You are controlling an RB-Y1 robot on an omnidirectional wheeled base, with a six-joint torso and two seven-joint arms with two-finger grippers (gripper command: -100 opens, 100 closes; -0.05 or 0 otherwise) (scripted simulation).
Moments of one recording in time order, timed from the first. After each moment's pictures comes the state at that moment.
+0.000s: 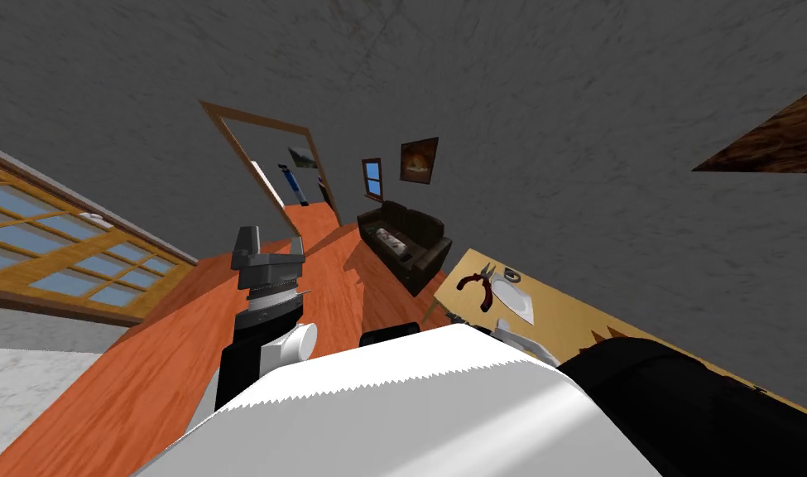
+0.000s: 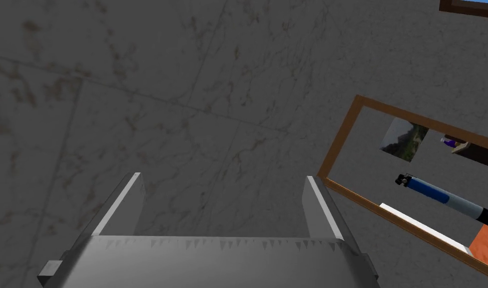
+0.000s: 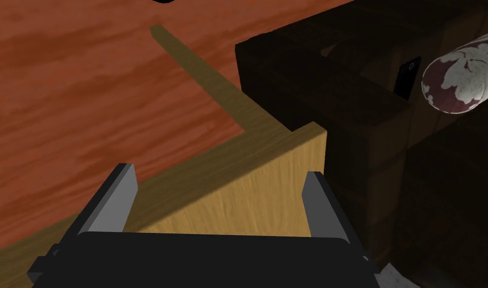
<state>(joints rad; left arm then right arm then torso) 0.49 -0.03 -0.02 -2.38 -0.05 -0.40 0.14 0.54 -1.07 0.61 -1.84 -0.13 0.33 -0.64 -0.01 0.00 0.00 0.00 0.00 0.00</state>
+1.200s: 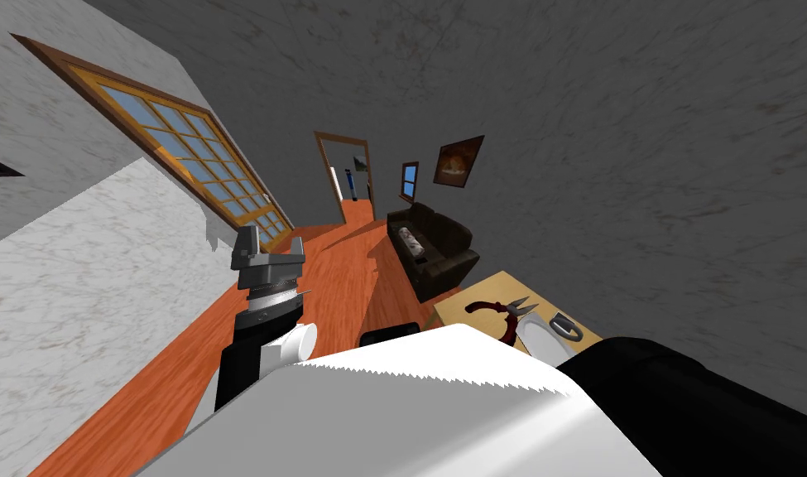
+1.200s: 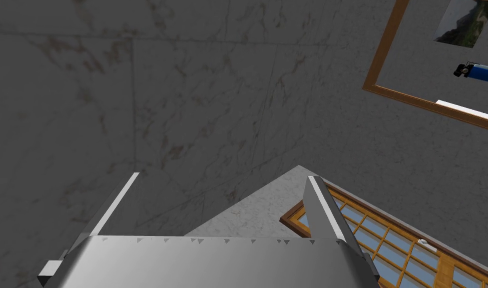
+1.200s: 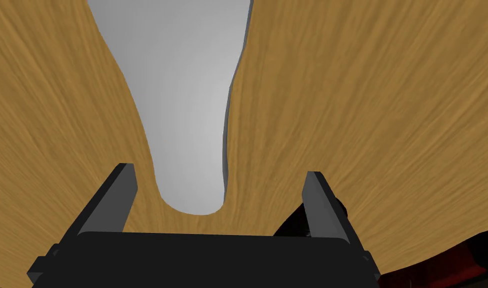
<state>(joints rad) 0.49 -0.03 -0.02 -2.38 -0.05 -0.40 0.14 0.56 -1.21 0.86 -1.60 -0.12 0.57 -0.81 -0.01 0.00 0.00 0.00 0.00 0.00</state>
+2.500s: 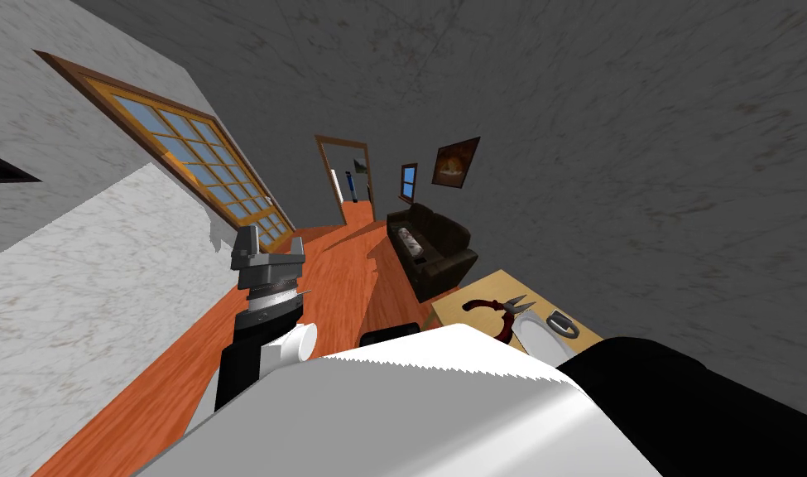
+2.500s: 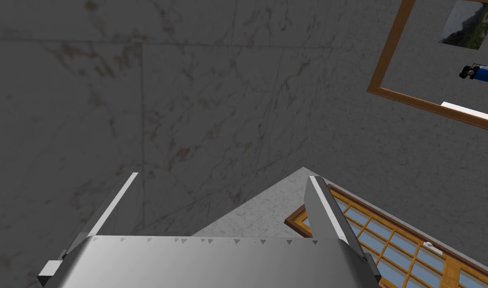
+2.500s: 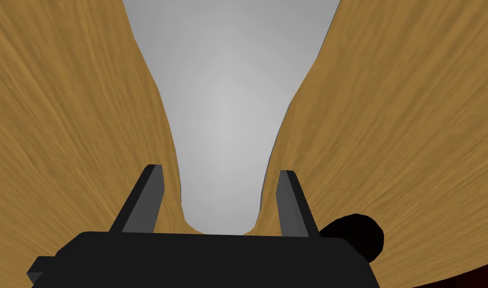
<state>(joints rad) 0.49 -0.03 -0.02 -2.38 -0.05 -0.40 0.14 0.55 -1.13 0.84 -1.49 -0.11 0.54 -0.76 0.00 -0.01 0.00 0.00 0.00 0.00</state>
